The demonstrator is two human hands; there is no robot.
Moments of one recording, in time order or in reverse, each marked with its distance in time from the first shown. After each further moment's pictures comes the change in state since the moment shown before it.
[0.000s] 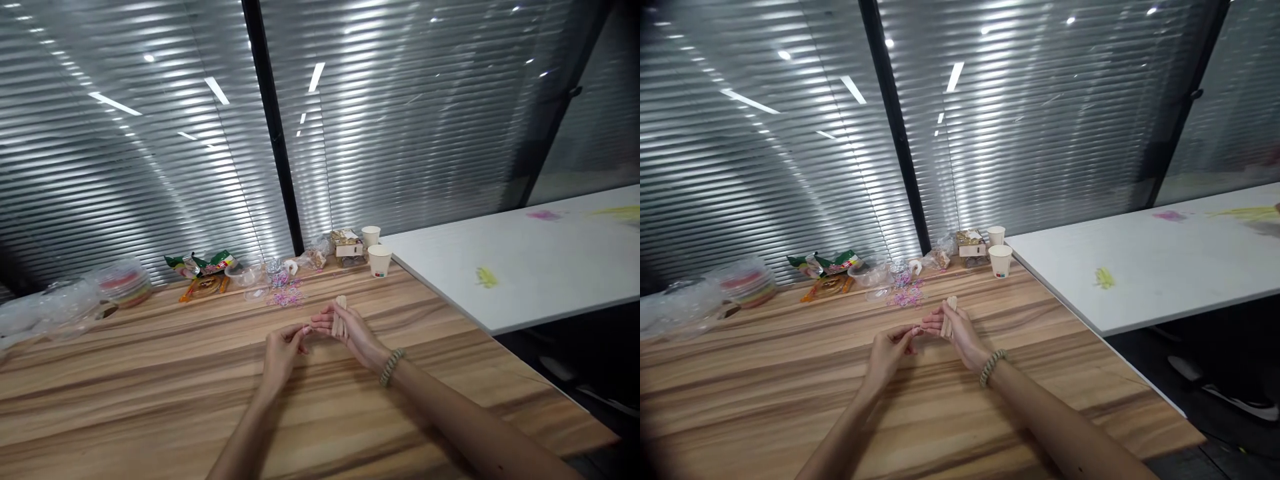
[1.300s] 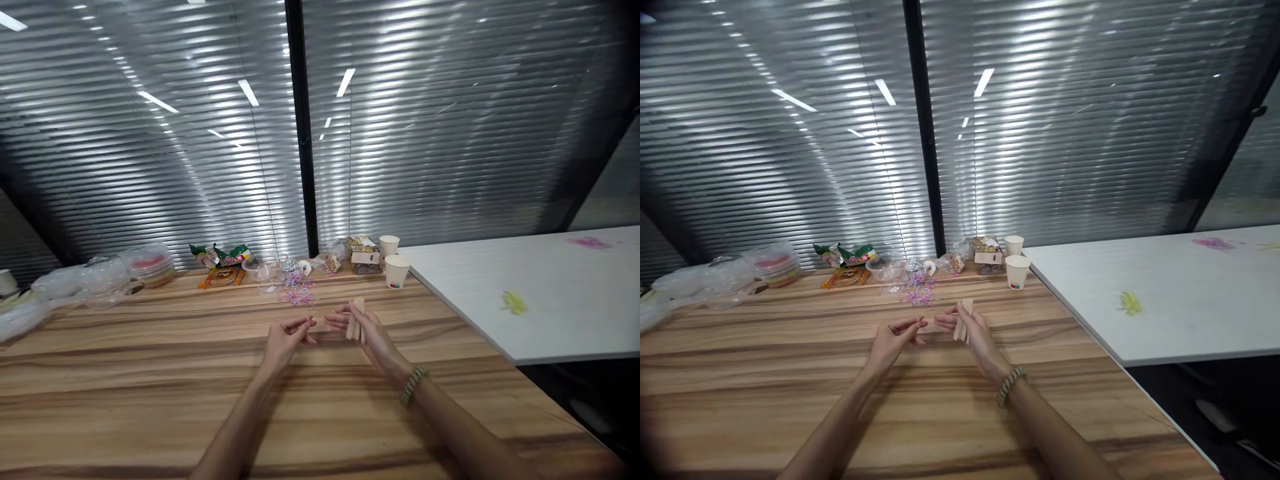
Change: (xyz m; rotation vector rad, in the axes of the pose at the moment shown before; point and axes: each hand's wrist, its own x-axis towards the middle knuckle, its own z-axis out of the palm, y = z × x) left_hand 0.000 0.012 -0.010 -0.296 0.013 -0.062; right_hand -0.006 -0.011 -0.003 -0.131 -0.055 -0.035
